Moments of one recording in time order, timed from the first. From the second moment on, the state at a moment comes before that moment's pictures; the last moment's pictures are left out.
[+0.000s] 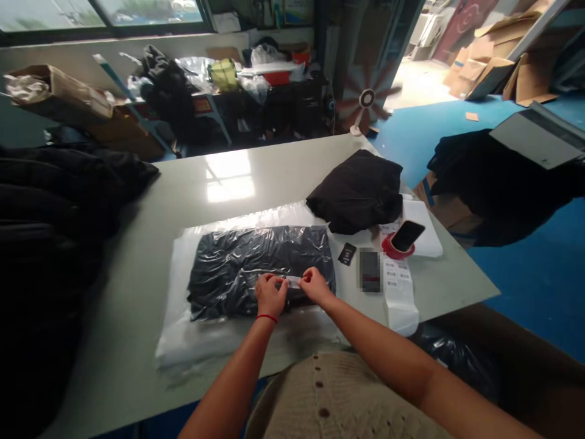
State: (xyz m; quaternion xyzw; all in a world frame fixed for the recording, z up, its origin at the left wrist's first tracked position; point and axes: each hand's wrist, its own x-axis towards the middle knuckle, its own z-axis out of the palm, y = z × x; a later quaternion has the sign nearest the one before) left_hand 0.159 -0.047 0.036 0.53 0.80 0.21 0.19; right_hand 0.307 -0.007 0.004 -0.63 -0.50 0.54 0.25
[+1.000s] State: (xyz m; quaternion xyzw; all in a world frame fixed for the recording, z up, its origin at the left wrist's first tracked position) left_hand 0.072 -0.009 0.001 0.61 0.77 0.14 0.13; right_hand 0.197 0.009 0.011 -0.59 -0.78 0.22 0.05
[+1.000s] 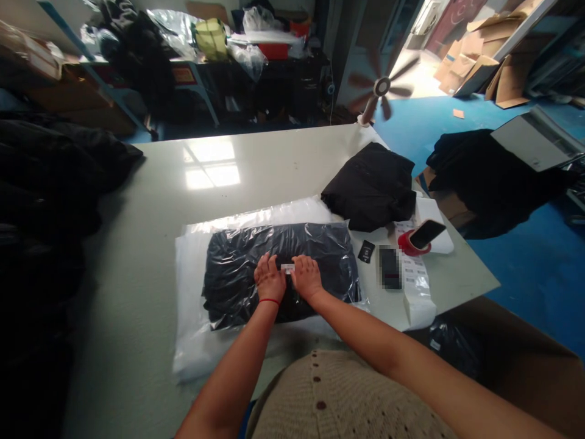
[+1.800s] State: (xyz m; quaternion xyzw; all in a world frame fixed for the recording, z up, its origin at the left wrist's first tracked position) left_hand -0.037 -0.021 0.012 0.40 0.90 0.09 0.11; right_hand 0.294 0.004 -0.002 -0.82 -0.52 0.19 0.16
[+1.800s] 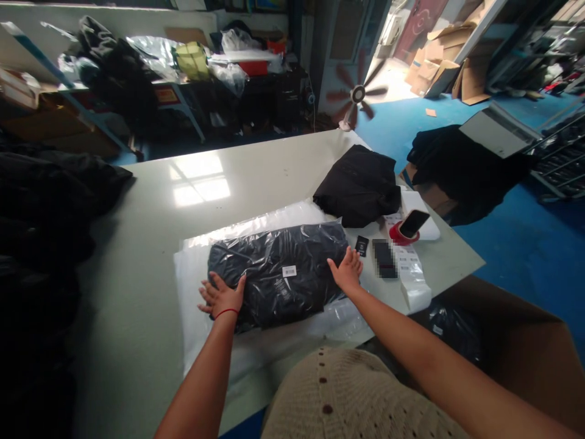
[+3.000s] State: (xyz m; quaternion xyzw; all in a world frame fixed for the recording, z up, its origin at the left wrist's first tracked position) left_hand 0.434 -0.122 0.088 0.70 0.46 0.30 0.46; right_hand 0.627 -0.370 0.071 -0.86 -0.10 -0.01 0.49
